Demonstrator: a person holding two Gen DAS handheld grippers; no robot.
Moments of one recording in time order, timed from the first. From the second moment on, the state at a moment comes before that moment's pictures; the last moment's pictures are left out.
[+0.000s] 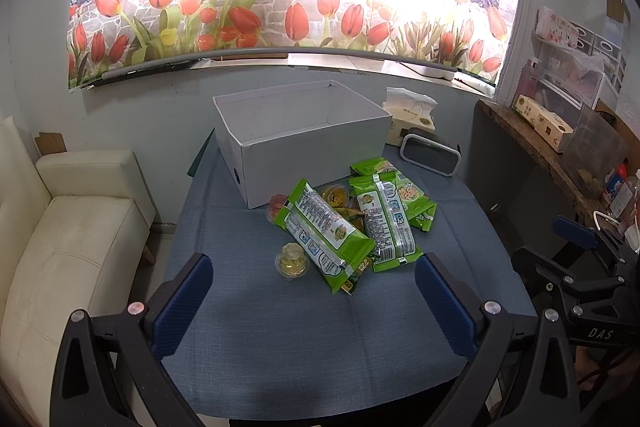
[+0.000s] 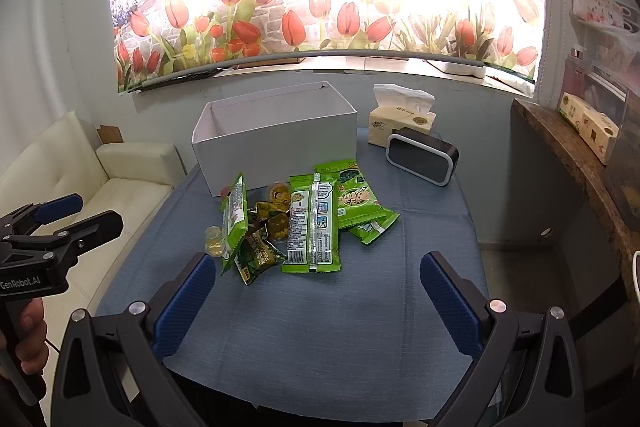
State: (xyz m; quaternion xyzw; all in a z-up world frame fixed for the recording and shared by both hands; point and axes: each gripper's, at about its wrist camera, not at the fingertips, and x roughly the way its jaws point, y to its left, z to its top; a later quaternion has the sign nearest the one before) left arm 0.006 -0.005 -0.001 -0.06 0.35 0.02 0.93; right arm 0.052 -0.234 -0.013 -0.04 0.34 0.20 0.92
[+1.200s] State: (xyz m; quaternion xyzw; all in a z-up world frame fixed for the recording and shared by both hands) left arm 0.187 -0.037 -0.131 -0.02 0.49 0.08 0.87; right arm 0.054 -0.270 -0.047 -0.01 0.39 0.18 0.90
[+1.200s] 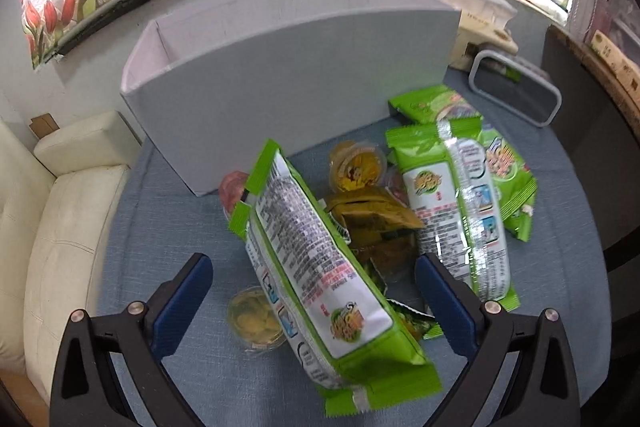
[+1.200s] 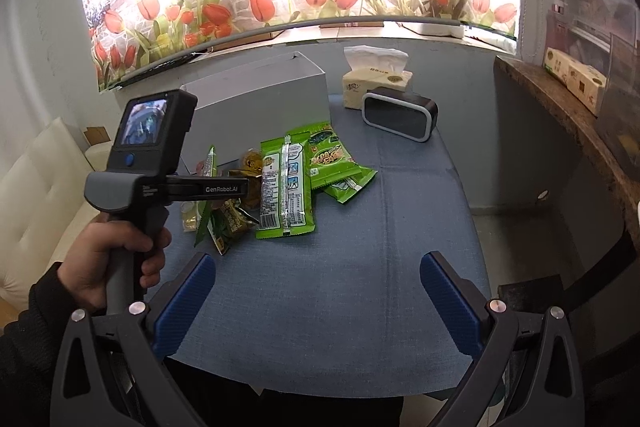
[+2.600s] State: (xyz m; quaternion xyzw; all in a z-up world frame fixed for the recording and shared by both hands) left arm 0.101 0.023 -0.064 -0.11 0.44 0.01 0.89; right arm 0.159 -0.188 -0.113 -0.04 0.44 0.16 0.88
